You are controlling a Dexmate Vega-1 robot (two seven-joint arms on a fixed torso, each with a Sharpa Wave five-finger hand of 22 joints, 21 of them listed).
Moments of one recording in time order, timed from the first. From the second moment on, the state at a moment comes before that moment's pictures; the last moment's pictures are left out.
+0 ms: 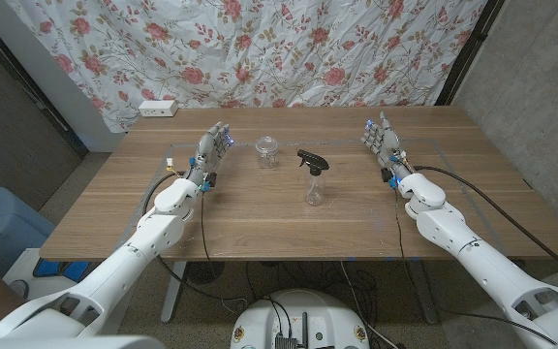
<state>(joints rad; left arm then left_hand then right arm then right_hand) 0.87 0.53 0.36 -1.32 -0.67 -0.29 -0.04 0.03 0.08 0.57 0.12 0.21 0.08 0.02 0.19 0.17 -0.02 0.00 0.20 0.17 -0.05 0.00 0.18 0.17 0.03 -0.04 0.19 0.17 -0.85 -0.50 -0.39 -1.34 0.61 0.29 0.00 0.20 0.11 0.10 0.12 0.20 0.13 -0.05 0.18 0.17 0.13 0.01 0.18 0.21 0.04 0.02 0.18 0.39 0.22 0.00 0.17 0.17</state>
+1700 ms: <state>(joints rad) 1.04 0.68 0.32 -1.60 -0.70 -0.24 -0.08 0.16 0.07 0.63 -0.13 0.18 0.13 -0.03 0.19 0.17 0.06 -0.06 0.20 0.17 0.00 -0.03 0.18 0.16 0.08 -0.04 0.19 0.16 -0.92 -0.52 -0.41 -1.44 0.52 0.33 -0.09 0.20 0.11 0.11 0.10 0.21 0.13 -0.05 0.18 0.17 0.13 0.01 0.19 0.20 0.05 0.01 0.19 0.36 0.23 0.00 0.18 0.17</state>
